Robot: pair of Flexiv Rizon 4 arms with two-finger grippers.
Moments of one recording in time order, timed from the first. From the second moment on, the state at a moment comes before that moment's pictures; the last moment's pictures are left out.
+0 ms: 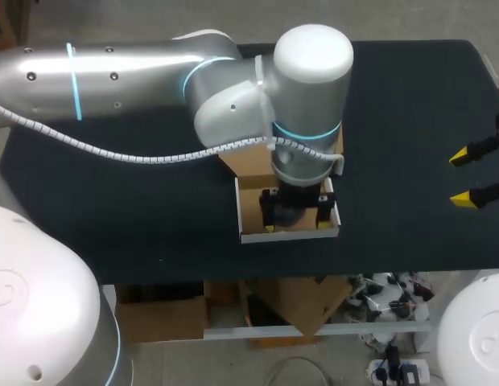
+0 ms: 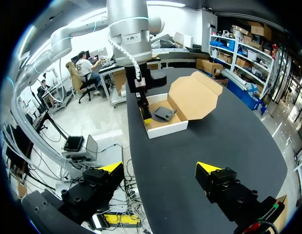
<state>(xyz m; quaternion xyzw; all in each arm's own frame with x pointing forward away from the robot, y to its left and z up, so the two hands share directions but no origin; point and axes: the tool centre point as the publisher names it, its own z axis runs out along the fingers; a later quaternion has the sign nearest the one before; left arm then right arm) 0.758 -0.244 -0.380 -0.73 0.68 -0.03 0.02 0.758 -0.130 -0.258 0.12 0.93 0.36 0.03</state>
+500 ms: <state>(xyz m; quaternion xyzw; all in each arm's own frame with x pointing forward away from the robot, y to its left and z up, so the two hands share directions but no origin) 0.773 -0.219 -0.326 -0.68 0.73 -0.11 0.04 0.758 -0.130 -0.258 0.12 0.93 0.36 0.03</state>
